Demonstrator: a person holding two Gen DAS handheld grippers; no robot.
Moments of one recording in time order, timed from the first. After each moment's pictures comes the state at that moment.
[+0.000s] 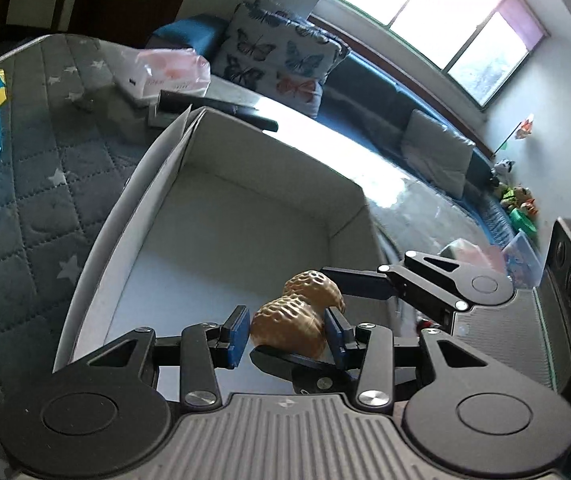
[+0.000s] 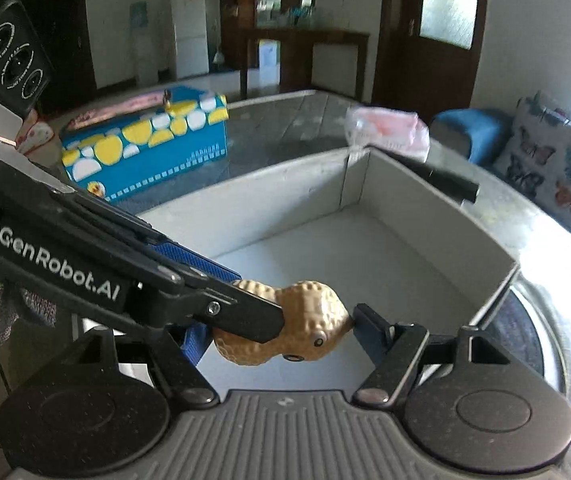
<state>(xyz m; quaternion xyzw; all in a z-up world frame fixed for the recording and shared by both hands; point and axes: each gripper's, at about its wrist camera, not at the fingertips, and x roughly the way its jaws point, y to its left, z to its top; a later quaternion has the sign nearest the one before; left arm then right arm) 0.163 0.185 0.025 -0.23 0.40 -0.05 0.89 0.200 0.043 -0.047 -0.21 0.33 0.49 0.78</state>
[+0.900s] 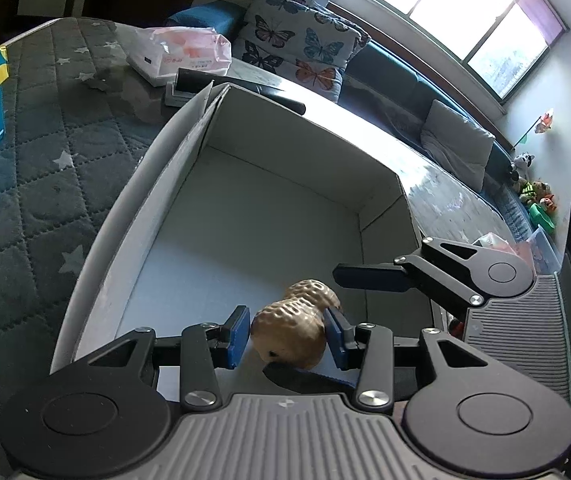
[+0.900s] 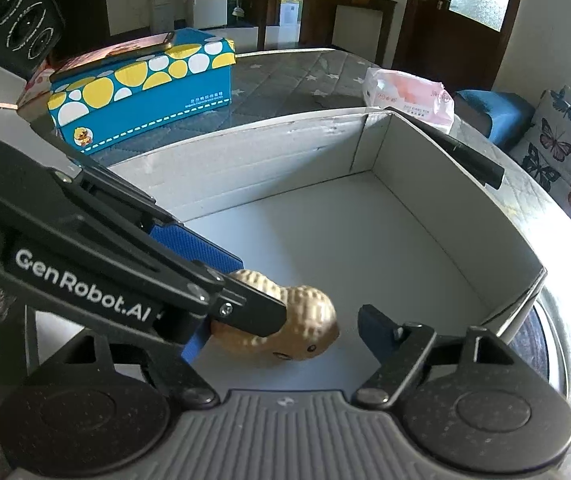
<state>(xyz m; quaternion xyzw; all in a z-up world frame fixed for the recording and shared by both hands) 0.169 0.186 0.009 -0.24 0.42 -0.02 0.88 0.211 0.062 -0.065 -0.28 0.35 0.49 0.75</state>
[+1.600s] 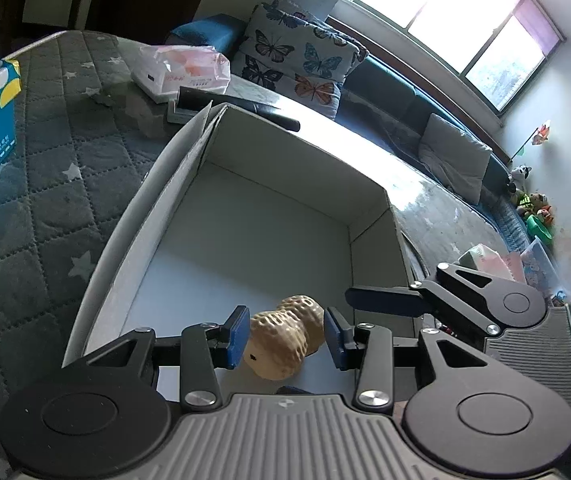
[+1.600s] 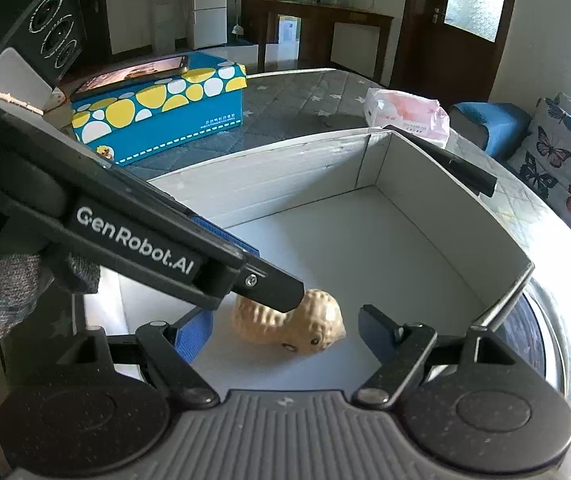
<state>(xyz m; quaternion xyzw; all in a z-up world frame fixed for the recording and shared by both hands) 0.155 0.183 0.025 -0.24 0.40 -0.02 0.89 0.189 0.044 -0.047 -0.25 0.33 0.49 0.76</state>
